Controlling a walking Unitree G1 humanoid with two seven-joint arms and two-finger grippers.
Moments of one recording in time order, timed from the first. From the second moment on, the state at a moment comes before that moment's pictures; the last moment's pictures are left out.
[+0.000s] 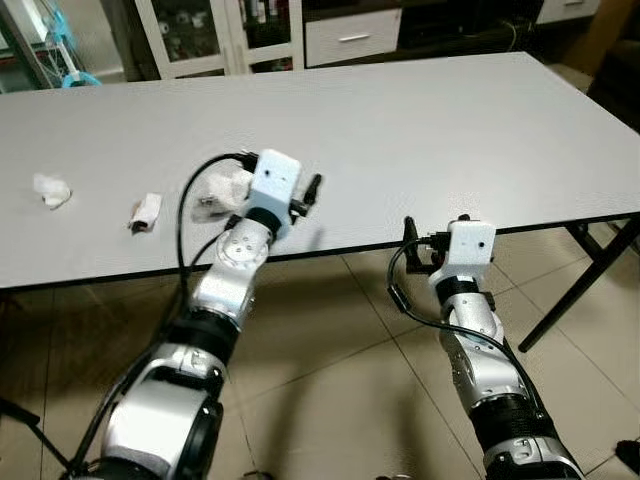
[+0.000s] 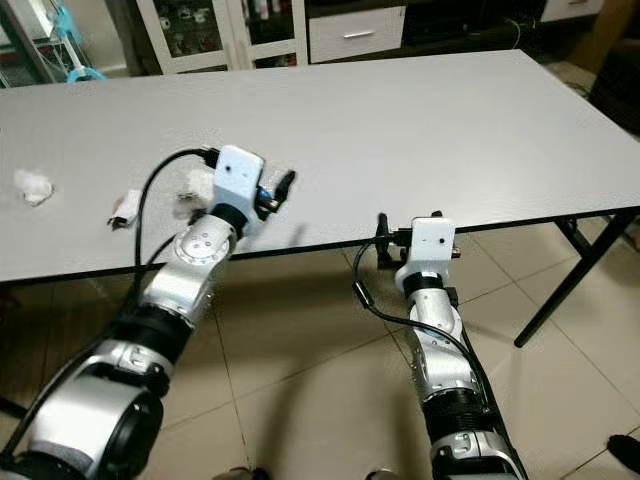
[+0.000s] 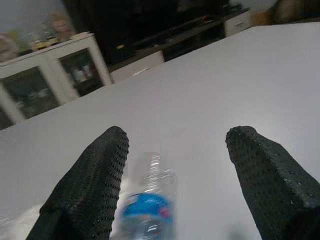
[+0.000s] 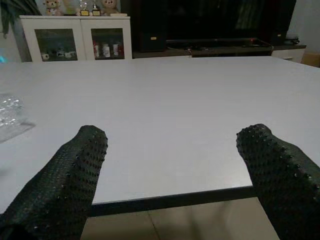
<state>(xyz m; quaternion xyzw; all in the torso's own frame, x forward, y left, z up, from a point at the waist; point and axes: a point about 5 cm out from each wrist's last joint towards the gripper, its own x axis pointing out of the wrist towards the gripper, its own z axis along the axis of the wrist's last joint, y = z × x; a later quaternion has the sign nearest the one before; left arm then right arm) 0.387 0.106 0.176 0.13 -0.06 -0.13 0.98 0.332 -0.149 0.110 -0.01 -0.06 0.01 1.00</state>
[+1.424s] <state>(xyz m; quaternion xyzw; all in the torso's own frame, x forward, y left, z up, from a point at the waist) 0.401 0.122 0.161 0.18 0.01 -0.11 0.98 0.304 -0.086 0.108 0.00 0.05 0.31 0.95</state>
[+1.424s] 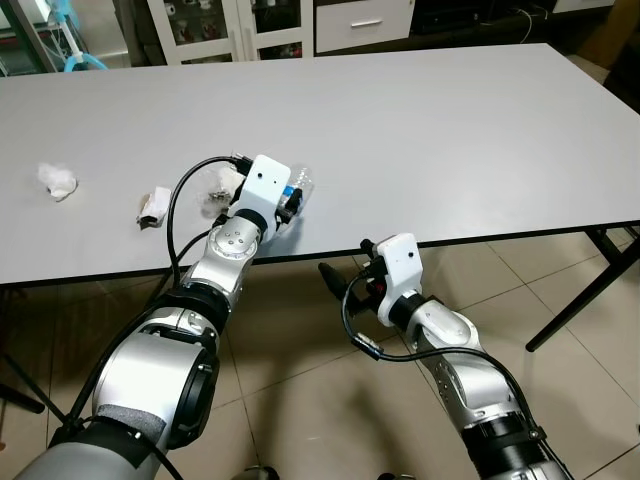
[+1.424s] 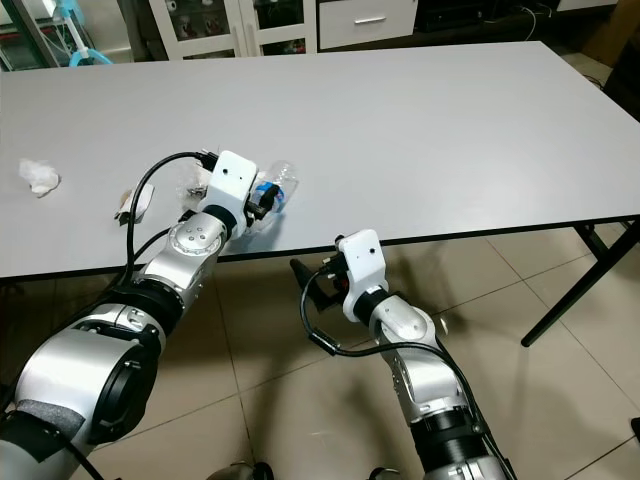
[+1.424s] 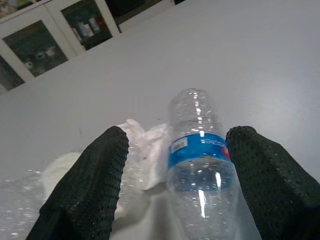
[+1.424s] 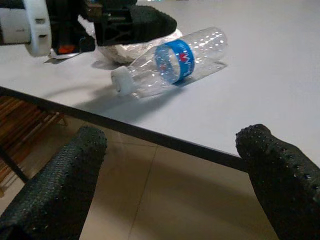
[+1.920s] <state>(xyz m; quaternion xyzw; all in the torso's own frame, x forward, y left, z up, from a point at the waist) 0.401 0.116 0.155 0.24 0.03 -0.10 0.97 0.294 -0.081 0.105 0.01 0.06 0.32 0.95</state>
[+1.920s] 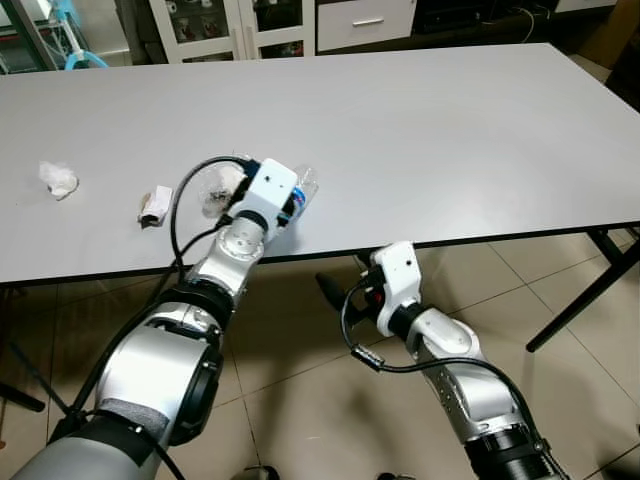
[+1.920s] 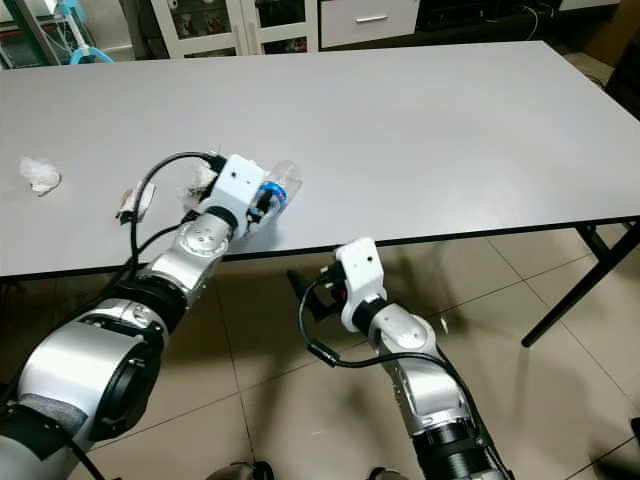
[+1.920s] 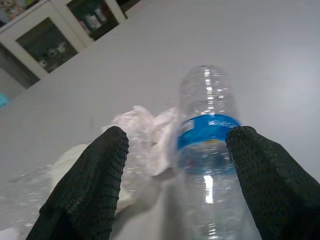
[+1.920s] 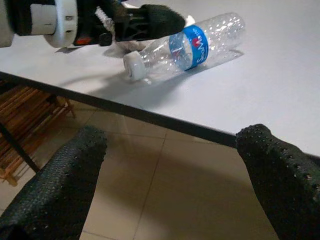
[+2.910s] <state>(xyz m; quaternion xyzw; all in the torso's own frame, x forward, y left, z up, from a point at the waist) 0.388 0.096 0.123 0.27 0.09 -0.15 0.95 0.292 -0.079 0.108 0.01 0.06 0.32 0.94</state>
